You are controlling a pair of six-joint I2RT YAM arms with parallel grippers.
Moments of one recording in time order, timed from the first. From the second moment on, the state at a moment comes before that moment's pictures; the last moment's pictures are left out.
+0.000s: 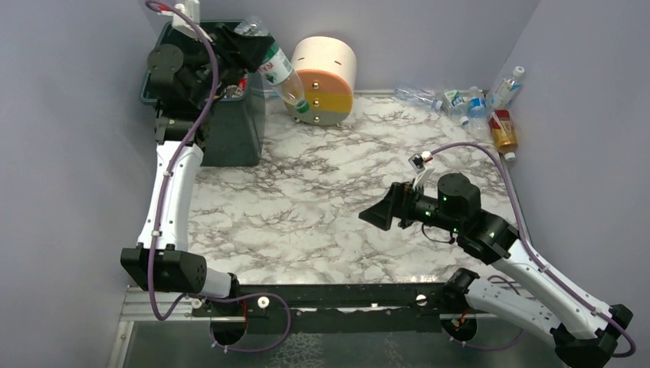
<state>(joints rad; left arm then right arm) -0.10 1.40 1.63 0.03 0.53 -0.61 0.76 0.75 0.81 -0.41 -0.24 0.70</state>
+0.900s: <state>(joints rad) 0.39 1.33 1.52 0.39 0.47 -0.85 0.76 0.68 0.69 -0.39 -0.32 0.76</state>
